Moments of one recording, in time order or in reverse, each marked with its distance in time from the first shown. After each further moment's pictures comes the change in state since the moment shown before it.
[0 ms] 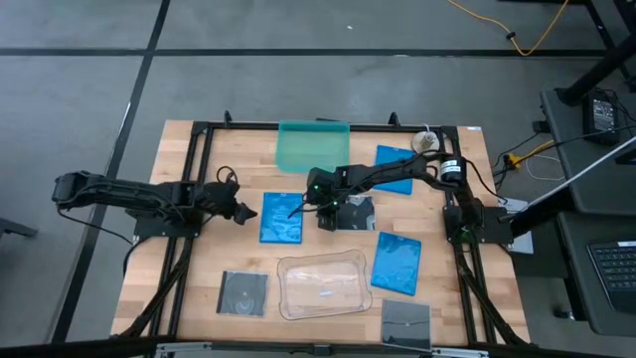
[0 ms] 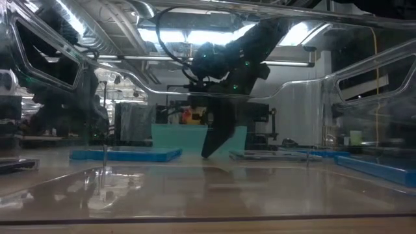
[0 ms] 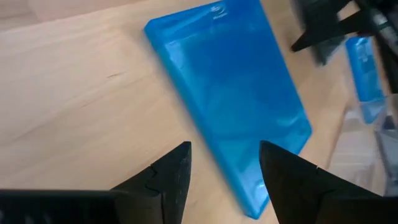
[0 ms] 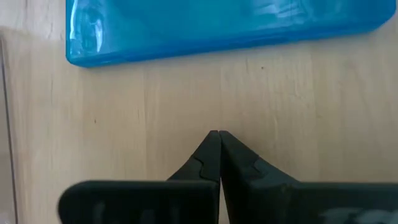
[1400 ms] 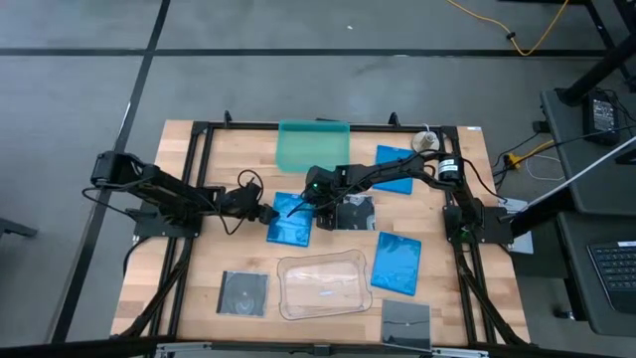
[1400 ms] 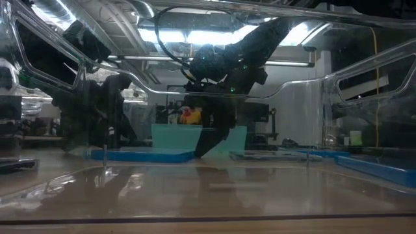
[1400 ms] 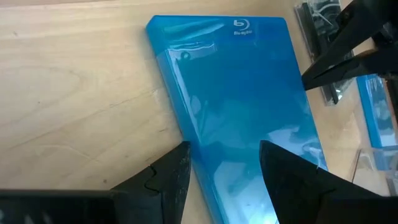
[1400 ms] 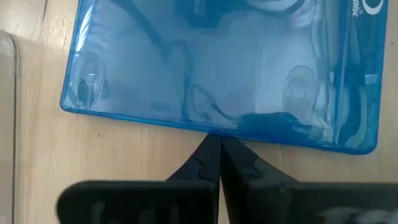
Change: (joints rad) left arm -0.045 0.718 0.052 0.712 -0.090 -0.099; right arm -0.020 0.027 -0.002 0.074 -0.040 -0.042
